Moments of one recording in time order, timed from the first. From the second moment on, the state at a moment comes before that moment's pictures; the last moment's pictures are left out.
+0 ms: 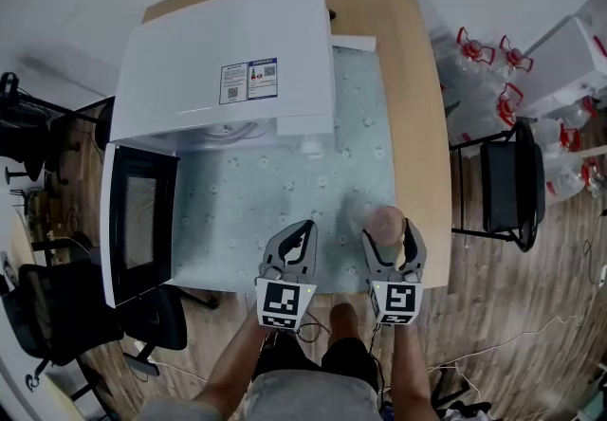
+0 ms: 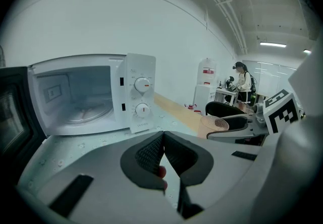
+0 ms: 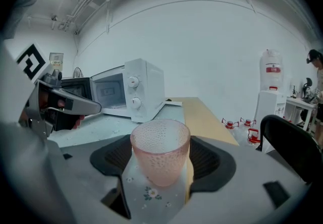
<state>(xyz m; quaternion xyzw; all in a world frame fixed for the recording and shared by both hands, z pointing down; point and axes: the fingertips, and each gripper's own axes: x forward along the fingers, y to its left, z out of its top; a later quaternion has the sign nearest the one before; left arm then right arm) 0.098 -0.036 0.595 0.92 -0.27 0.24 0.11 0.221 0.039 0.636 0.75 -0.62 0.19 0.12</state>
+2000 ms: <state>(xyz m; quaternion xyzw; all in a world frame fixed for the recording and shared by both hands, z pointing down) -0.062 -0.119 0.498 0.88 -0.44 0.17 0.08 0.078 -0.096 0.500 0.64 -0.76 0.08 0.07</state>
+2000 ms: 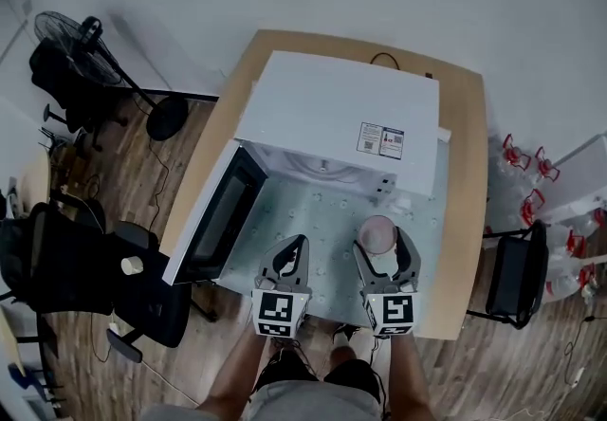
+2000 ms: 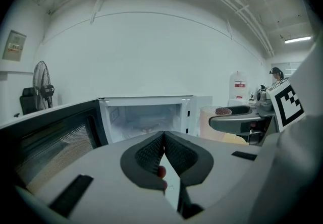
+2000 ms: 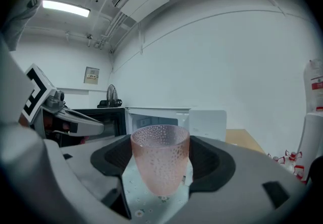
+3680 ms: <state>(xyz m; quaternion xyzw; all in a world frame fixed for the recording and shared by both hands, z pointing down) -0.129 -0.216 0.566 0.82 -0.52 0.18 0.13 0.000 -0.272 0.565 0.58 -0.81 0.09 0.07</state>
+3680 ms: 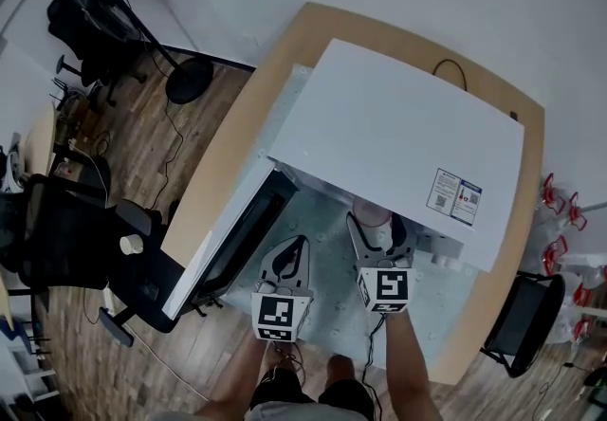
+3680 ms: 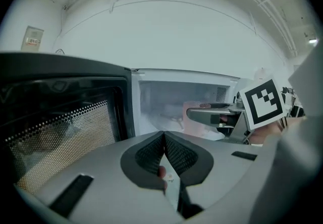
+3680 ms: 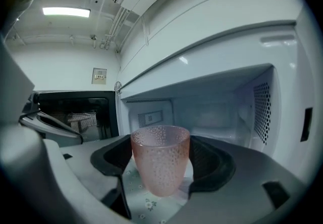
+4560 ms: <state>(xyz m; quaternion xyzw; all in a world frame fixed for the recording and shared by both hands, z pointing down) -0.136 -0.220 0.582 0.82 -0.52 0.18 0.15 -0.009 -0.308 0.572 0.59 -0.80 0.08 0.06</state>
